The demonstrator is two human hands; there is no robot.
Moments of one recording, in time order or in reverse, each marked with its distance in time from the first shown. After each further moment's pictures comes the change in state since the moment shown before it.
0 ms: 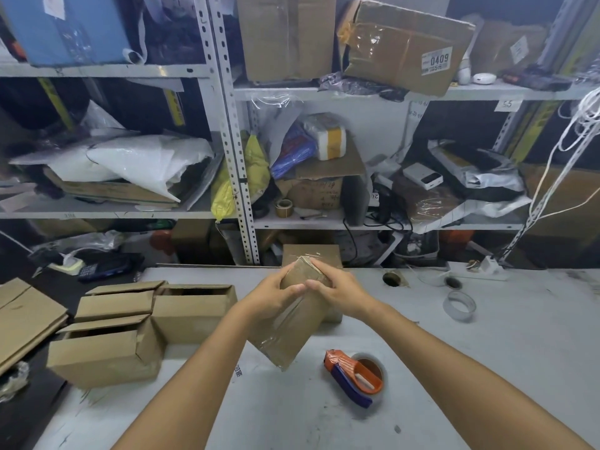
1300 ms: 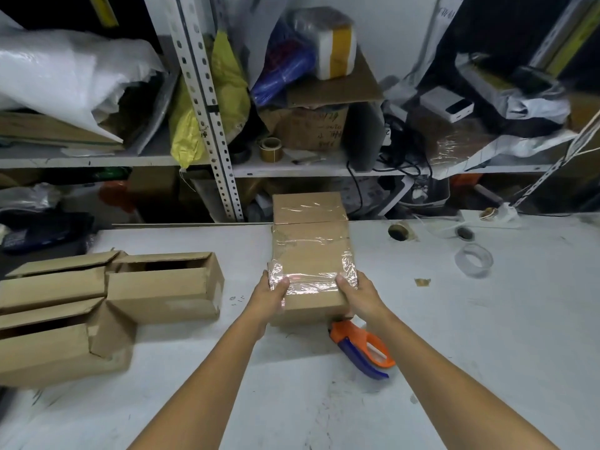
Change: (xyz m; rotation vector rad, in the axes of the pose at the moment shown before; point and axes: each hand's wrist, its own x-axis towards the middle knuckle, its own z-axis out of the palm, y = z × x) left_hand 0.087 -0.175 0.051 -0.461 0.113 -0.401; right_hand 0.035 0.154 0.086 0.386 0.267 0.621
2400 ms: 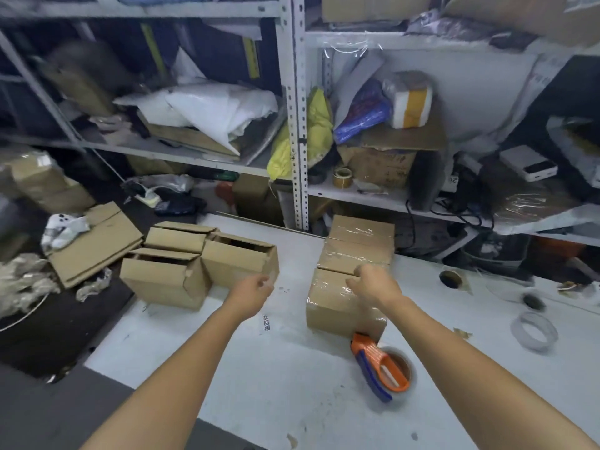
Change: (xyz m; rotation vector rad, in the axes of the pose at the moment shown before) left_hand -0.146 0.032 -0.052 0.508 0.438 -0.001; right_hand -0.042 -0.101 -0.021 -0.948 -0.144 -0.458
